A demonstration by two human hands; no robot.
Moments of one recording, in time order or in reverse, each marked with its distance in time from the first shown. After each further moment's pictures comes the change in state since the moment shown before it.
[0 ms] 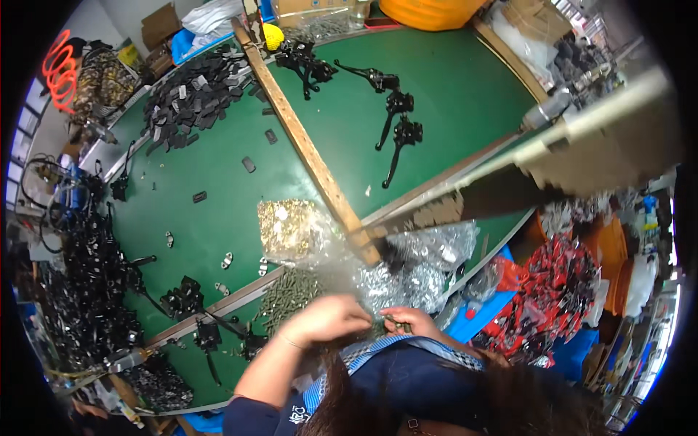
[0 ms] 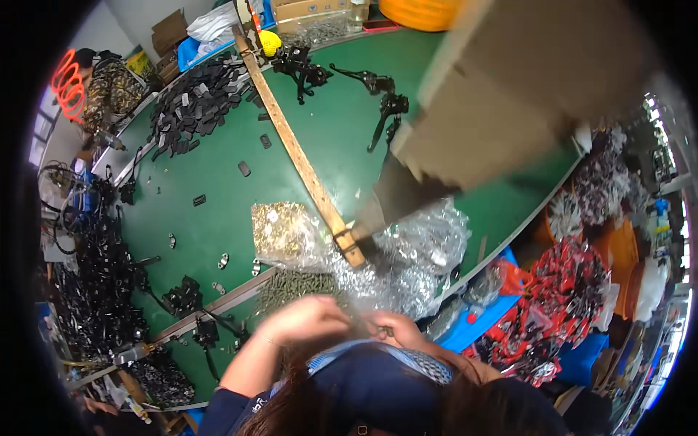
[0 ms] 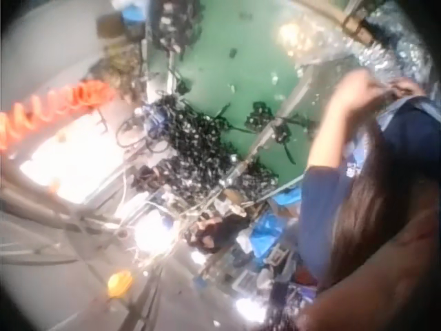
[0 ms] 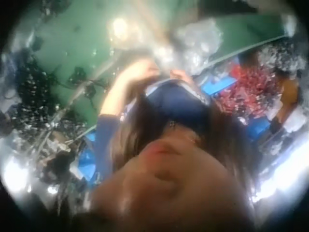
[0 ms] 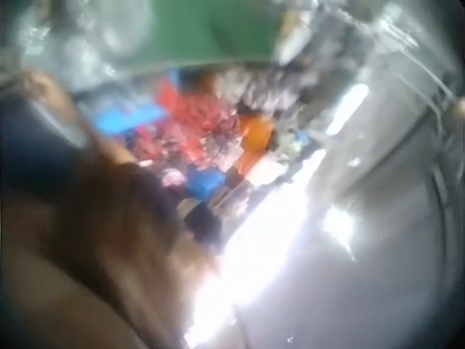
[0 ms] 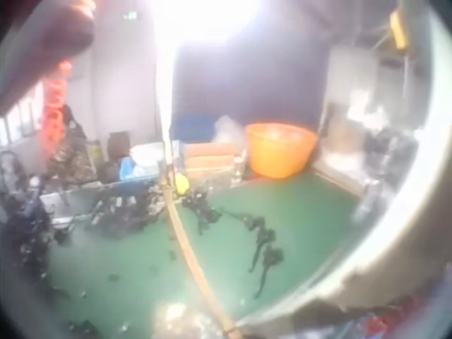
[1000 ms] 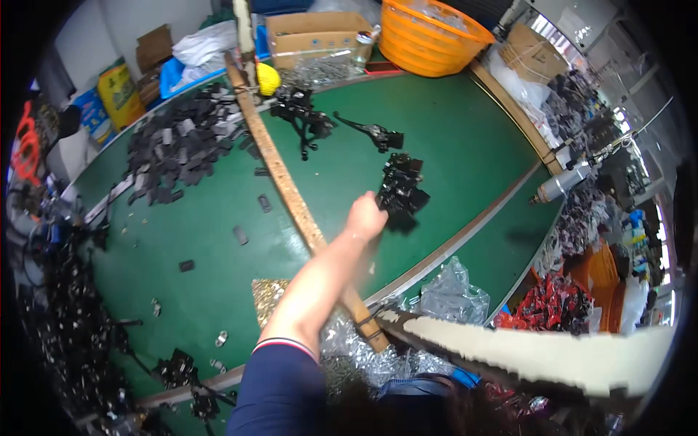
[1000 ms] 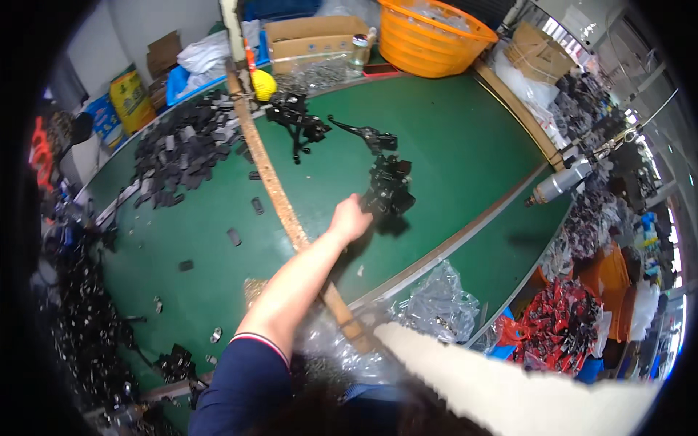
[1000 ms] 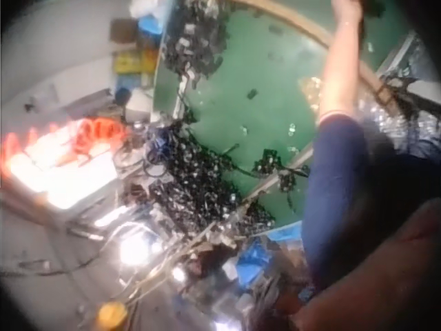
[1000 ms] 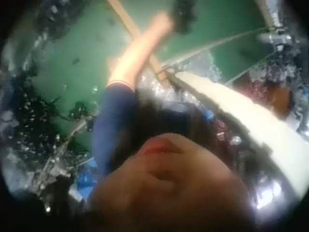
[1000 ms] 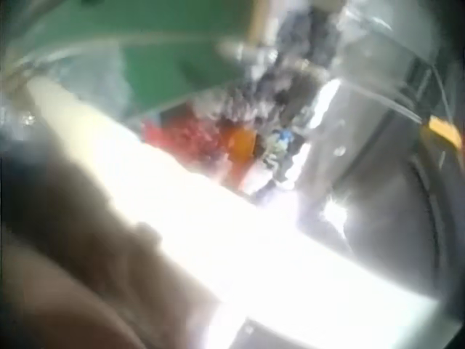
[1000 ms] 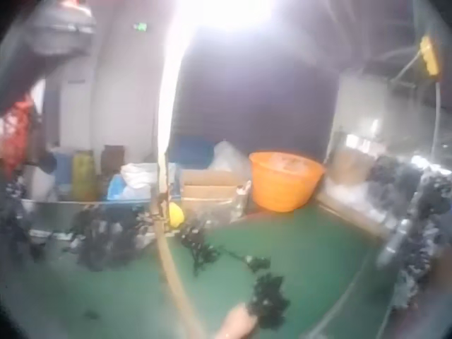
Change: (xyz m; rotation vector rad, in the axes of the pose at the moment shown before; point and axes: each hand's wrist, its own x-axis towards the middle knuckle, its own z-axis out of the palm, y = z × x) left_hand 0.293 -0.078 -0.157 0.112 0.646 -0.236; right_hand 0.040 -0.043 -0.053 -0.064 0.255 0.122
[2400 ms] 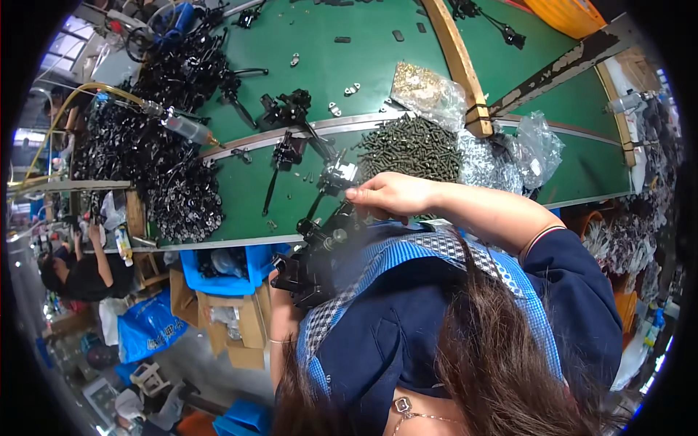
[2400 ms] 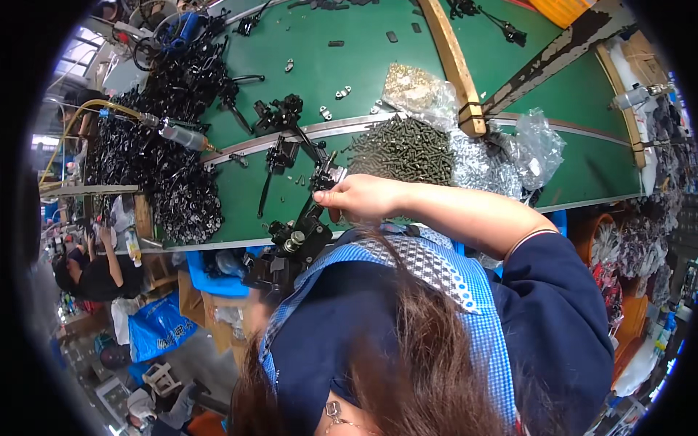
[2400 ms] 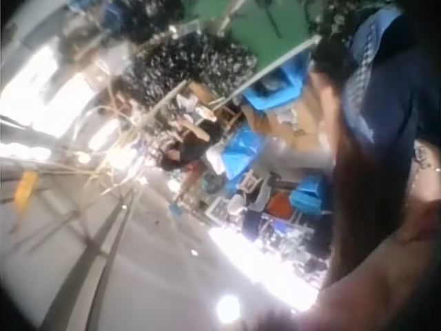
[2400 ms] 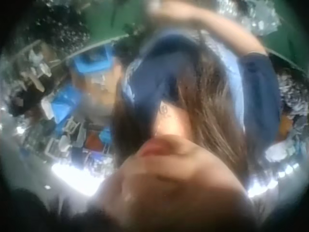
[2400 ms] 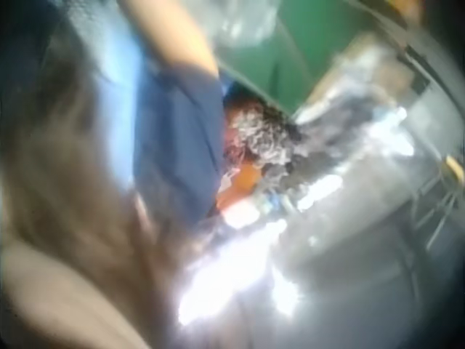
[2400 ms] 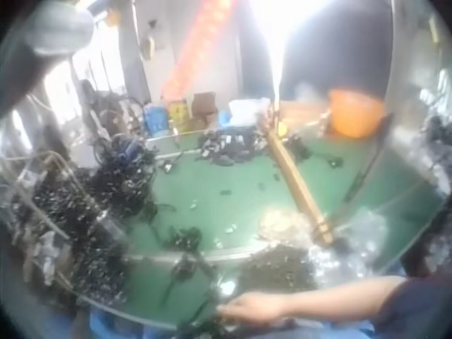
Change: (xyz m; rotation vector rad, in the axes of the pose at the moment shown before) left_hand -0.748 -0.010 -0.118 -0.977 0.694 -0.532; right_hand -0.101 0.115 0.291 -1.428 -0.868 -0.091
